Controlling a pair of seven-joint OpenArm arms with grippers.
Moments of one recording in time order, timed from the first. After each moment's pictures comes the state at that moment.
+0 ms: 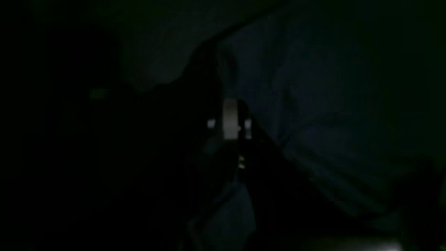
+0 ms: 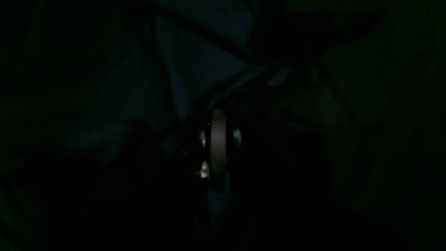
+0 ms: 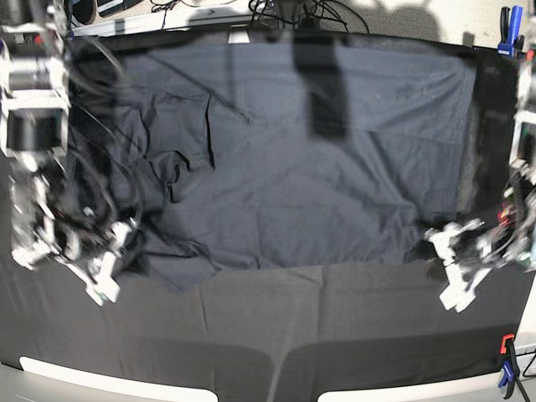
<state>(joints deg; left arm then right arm) -31.1 -31.5 19.6 55.1 -44.8 -32.2 50.8 24.5 30.1 -3.7 67.5 30.8 38.7 -63.5</state>
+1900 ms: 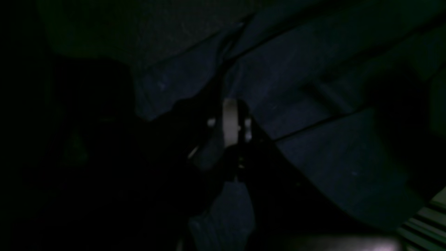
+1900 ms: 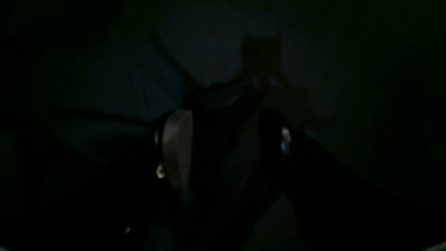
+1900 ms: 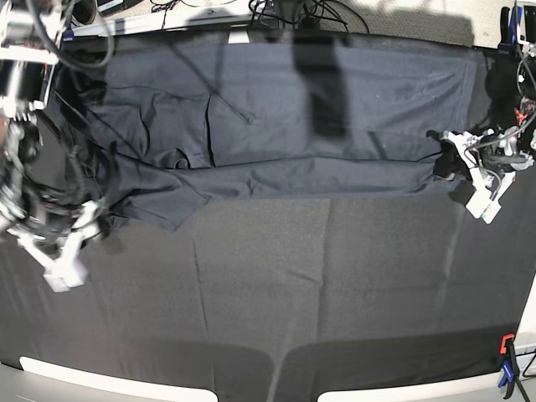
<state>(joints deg) 3.1 -31.5 -4.5 85.9 -44.8 -31.9 53.3 16.2 34.1 0.6 82.3 28.8 39.2 -68.7</state>
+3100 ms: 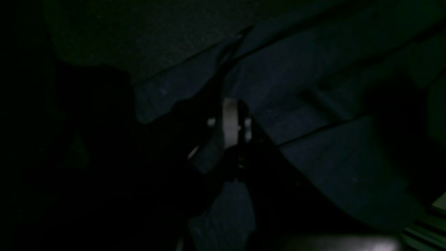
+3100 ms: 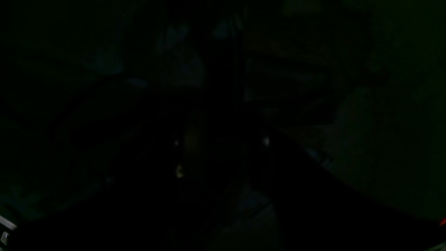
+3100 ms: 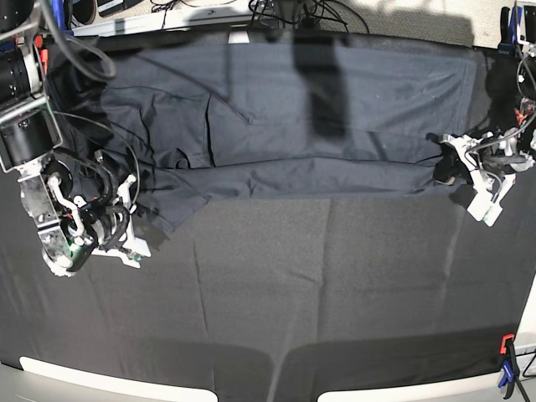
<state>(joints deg) 3.1 -31.4 -4.5 85.9 -44.6 -31.9 51.6 31.3 35.4 -31.9 66.2 30.3 39.6 -73.2</state>
